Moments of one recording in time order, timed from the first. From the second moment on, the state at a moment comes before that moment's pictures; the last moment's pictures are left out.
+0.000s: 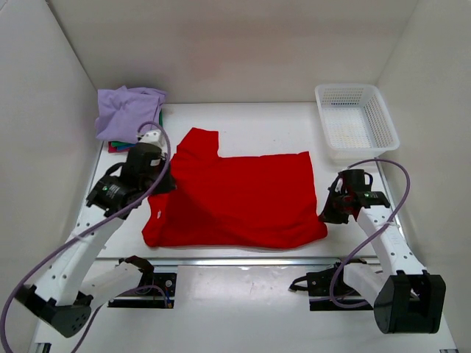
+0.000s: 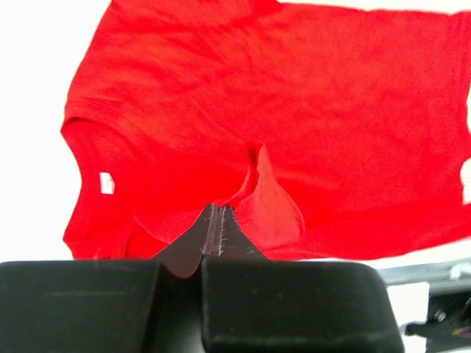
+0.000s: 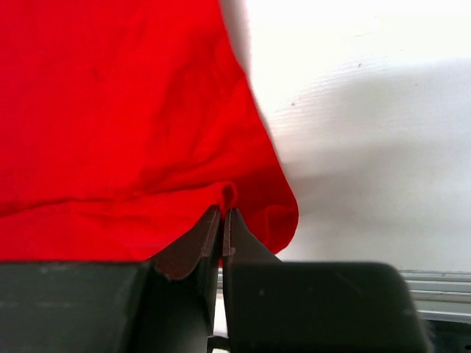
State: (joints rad) left arm -0.51 0.99 1.19 -0.93 -0.21 -0.49; right arm 0.01 1.00 0.67 -0.81 -0.16 0.35
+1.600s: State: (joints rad) left arm -0.27 1.16 1.44 -1.01 -0.02 -0.31; right arm 0.02 1.26 1.12 -0.92 -0.28 0.20
